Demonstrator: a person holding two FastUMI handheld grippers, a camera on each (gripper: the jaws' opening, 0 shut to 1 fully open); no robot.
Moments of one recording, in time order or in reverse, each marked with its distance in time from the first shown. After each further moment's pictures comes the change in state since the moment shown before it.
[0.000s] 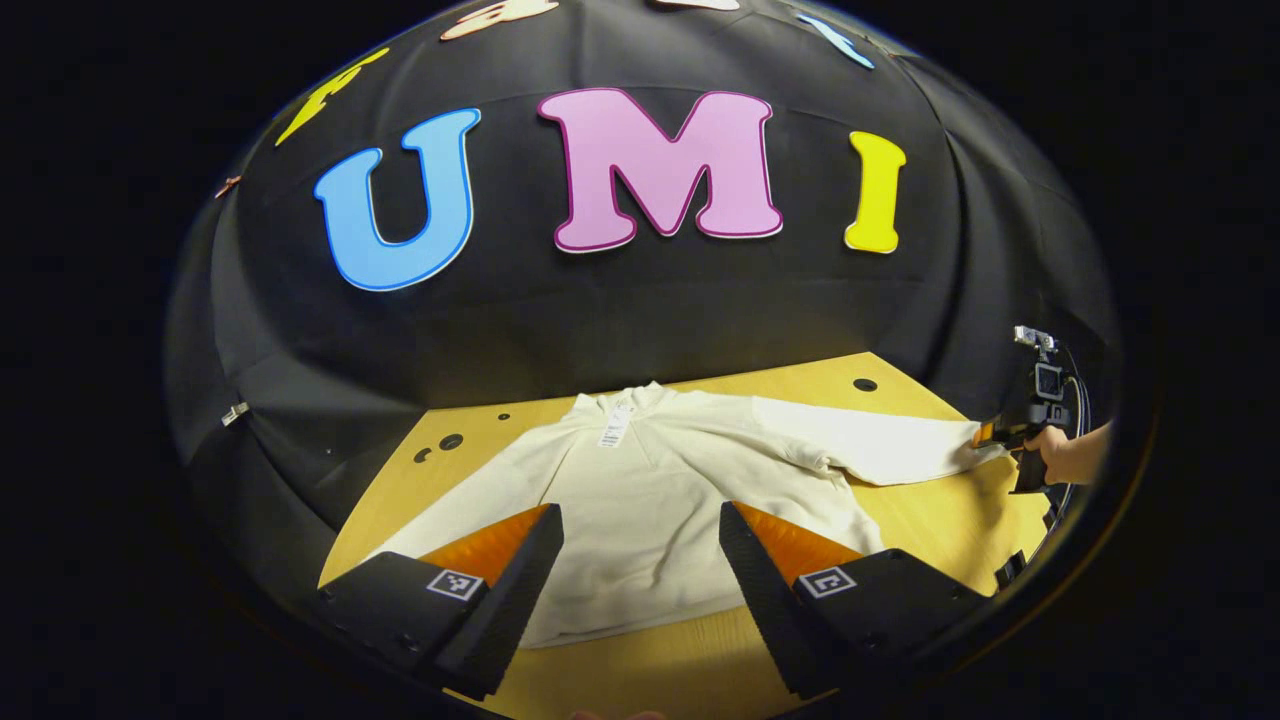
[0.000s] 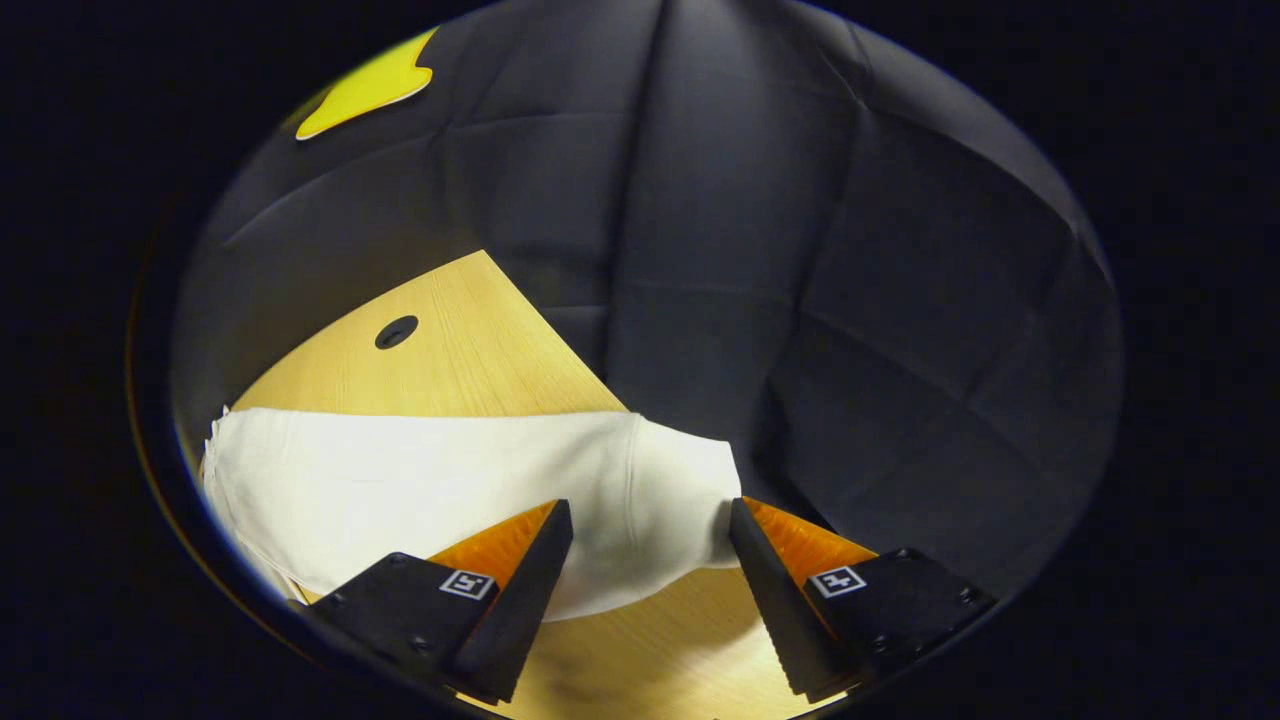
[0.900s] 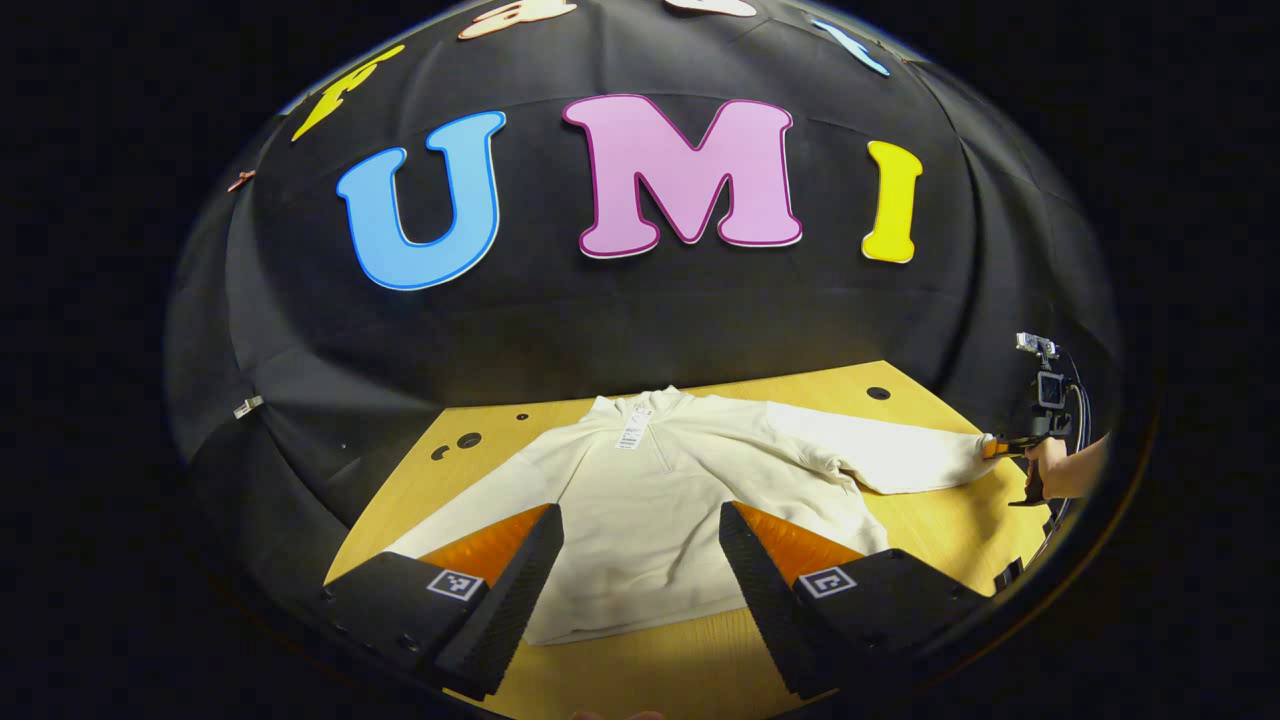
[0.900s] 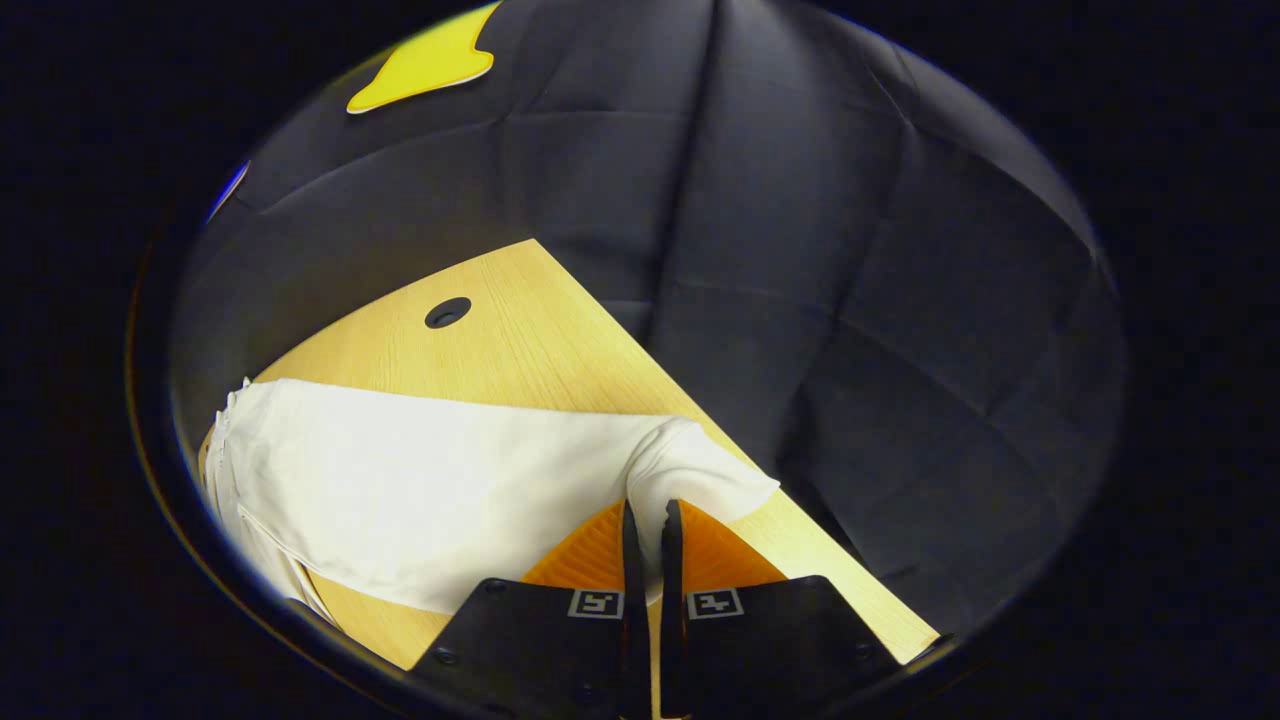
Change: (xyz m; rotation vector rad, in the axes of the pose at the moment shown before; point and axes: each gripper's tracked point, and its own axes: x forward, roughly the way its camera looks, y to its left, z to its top) left arm -0.012 0.020 0.004 -0.032 -0.010 0.049; right arm -0.012 0.049 0.008 -0.054 -0.010 0.080
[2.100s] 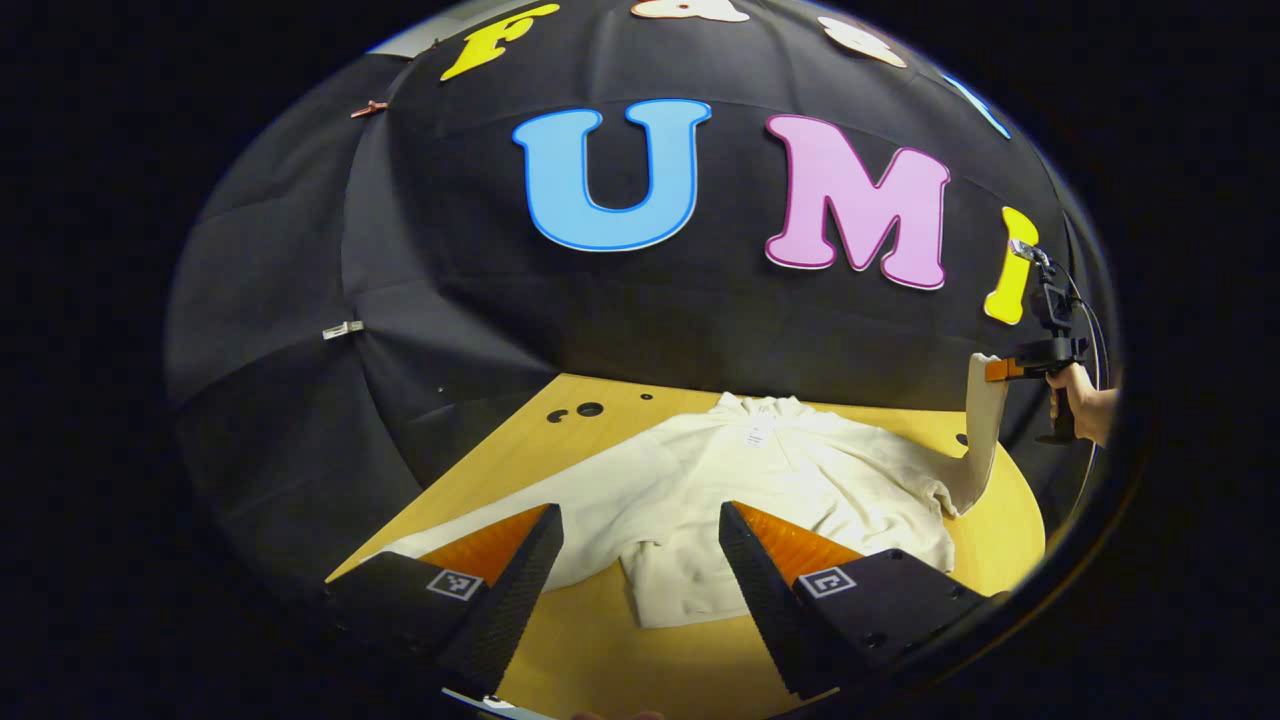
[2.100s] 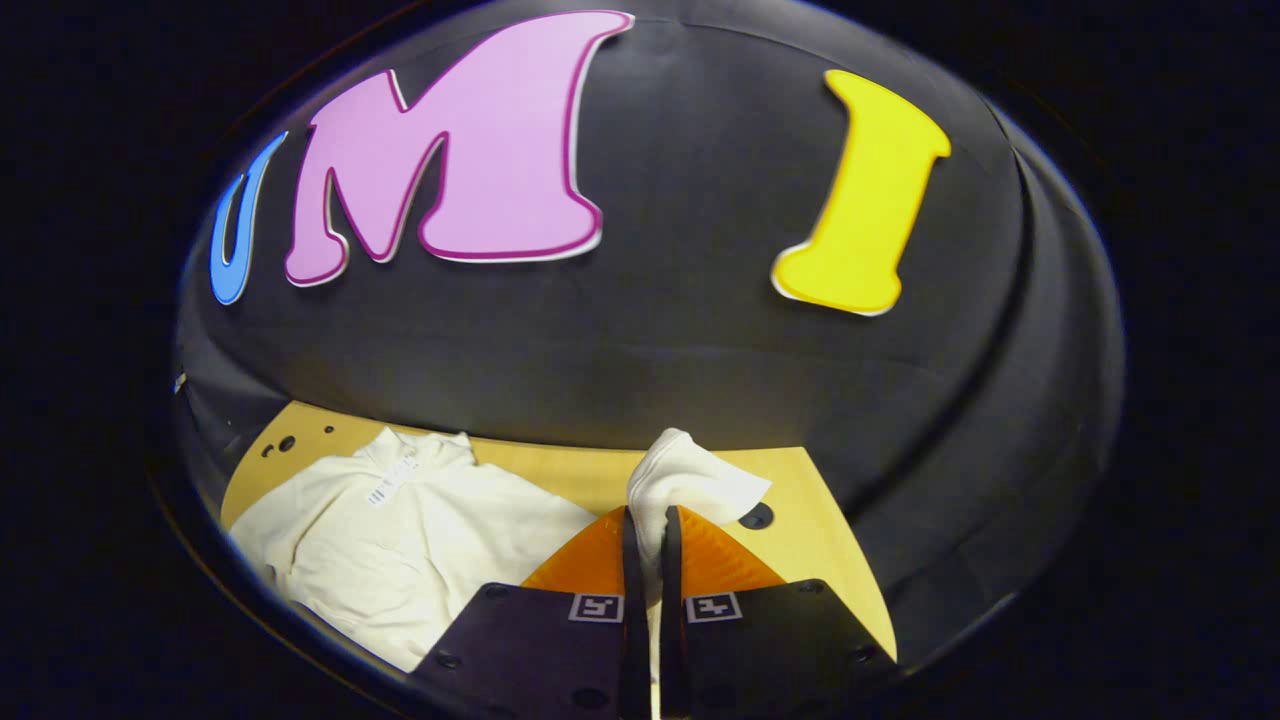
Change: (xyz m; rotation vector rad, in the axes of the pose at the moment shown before) left arm -0.040 0.158 -0.038 -0.232 -0.002 0.239; right arm -0.163 0.339 0.146 -0.386 -0.302 0.425
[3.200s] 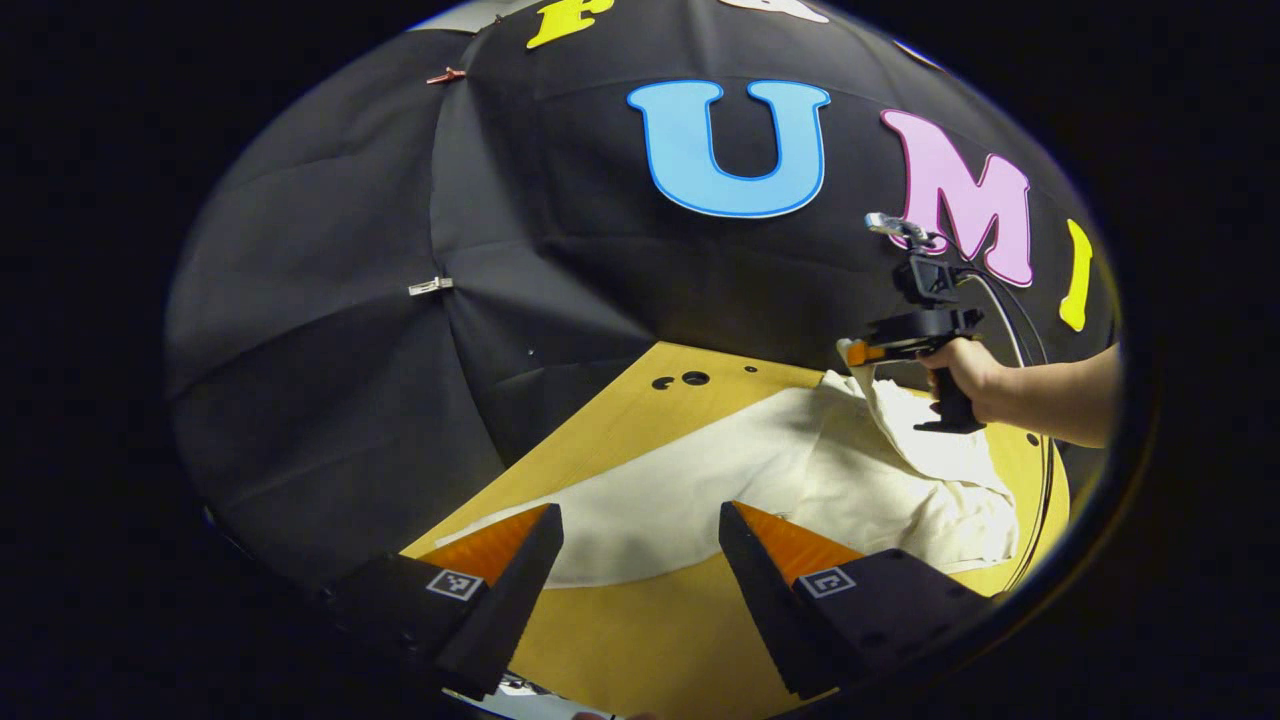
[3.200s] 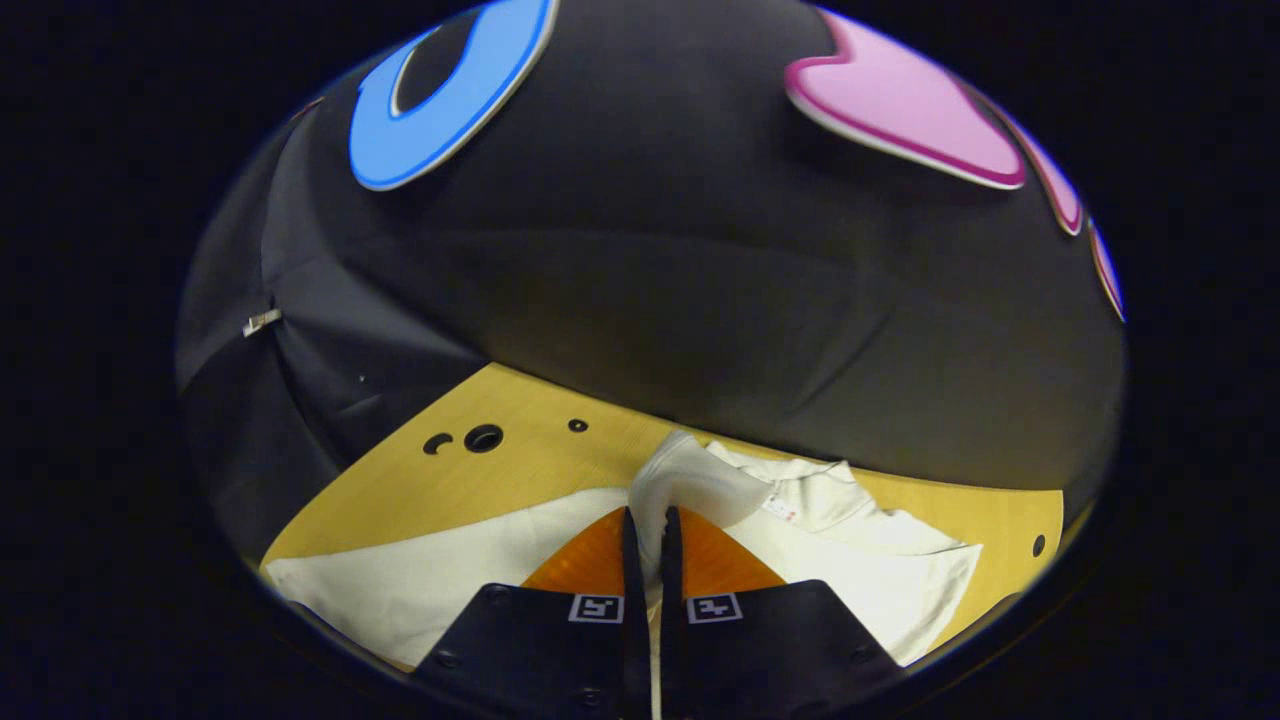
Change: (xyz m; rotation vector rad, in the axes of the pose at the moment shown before) left arm 0.006 0.113 -0.039 -0.064 0.079 0.190; right arm 0.075 0.450 -0.069 -0.200 0.115 0.457
